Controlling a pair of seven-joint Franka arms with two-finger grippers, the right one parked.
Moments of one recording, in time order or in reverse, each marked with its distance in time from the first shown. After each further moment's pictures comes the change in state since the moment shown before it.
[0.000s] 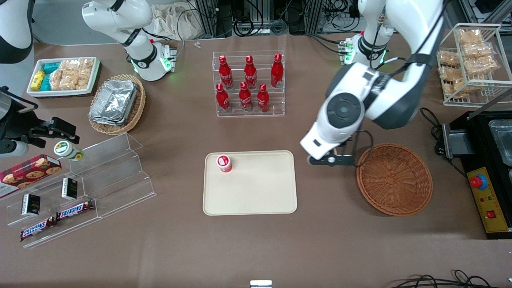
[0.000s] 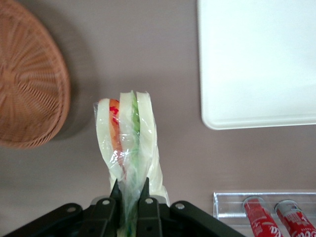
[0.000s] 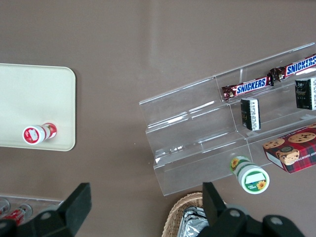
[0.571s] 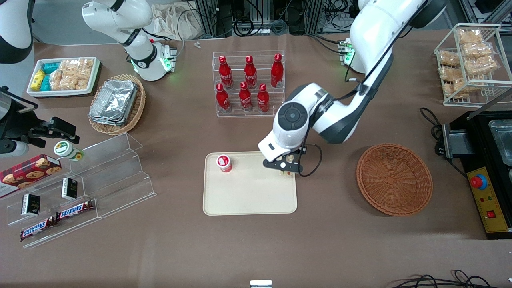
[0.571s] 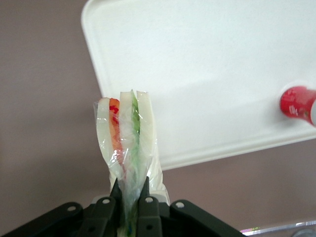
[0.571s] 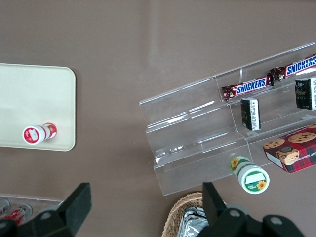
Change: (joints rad) arm -0.115 0.206 0.002 0.009 0.021 0.334 -0.030
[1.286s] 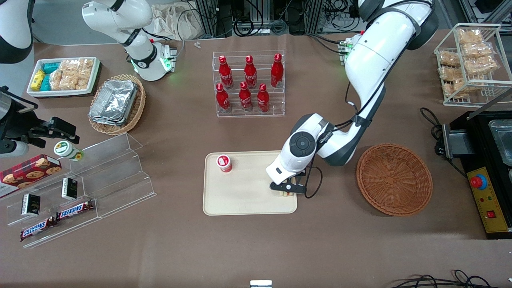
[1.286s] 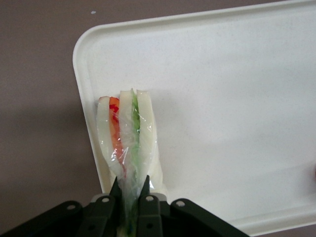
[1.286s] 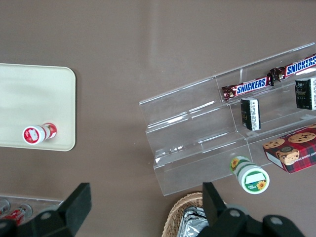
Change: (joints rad) arm 0.003 0.150 0.067 0.032 0.011 0.218 0.001
